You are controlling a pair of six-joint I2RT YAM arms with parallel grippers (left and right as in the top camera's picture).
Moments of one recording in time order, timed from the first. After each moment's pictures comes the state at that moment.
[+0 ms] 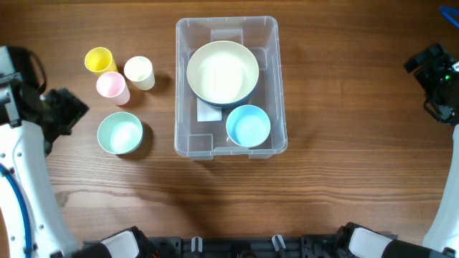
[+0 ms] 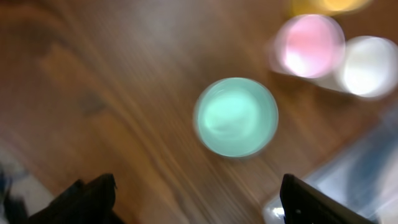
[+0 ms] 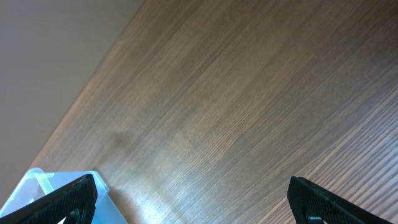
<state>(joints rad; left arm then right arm) 0.37 1.42 1.56 -1.42 -0.11 -0.53 -0.39 1.39 1.53 -1.03 -0.04 0.54</state>
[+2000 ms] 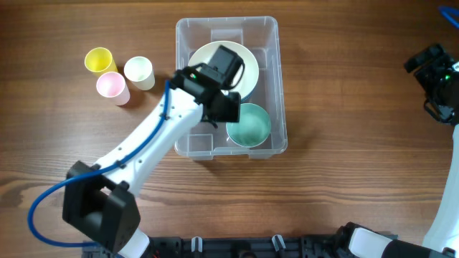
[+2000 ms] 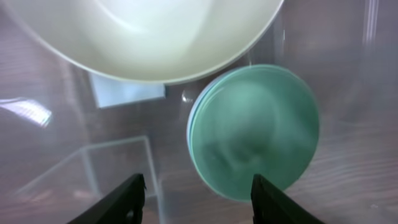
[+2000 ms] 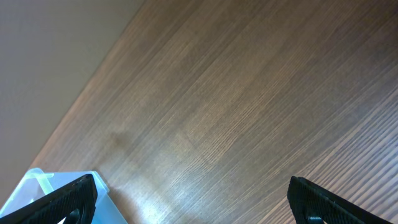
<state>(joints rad) -0.56 1.74 1.51 -1.03 0.04 -0.48 -0.39 1.39 1.53 -1.03 -0.04 0.54</state>
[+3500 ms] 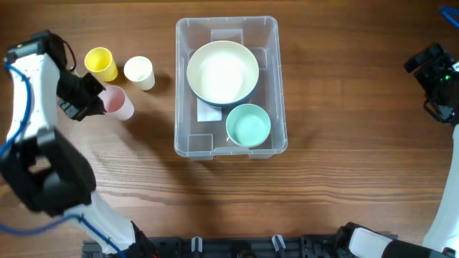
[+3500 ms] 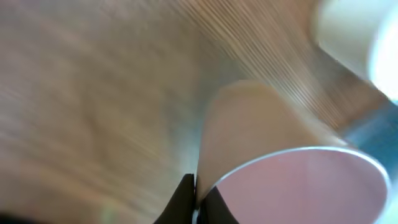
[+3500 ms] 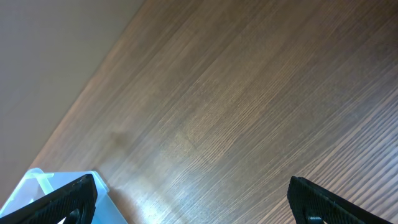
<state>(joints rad) 0.33 1.93 1.70 -1.40 0.16 -0.42 -0.39 1.39 1.53 -1.03 -0.04 0.54</state>
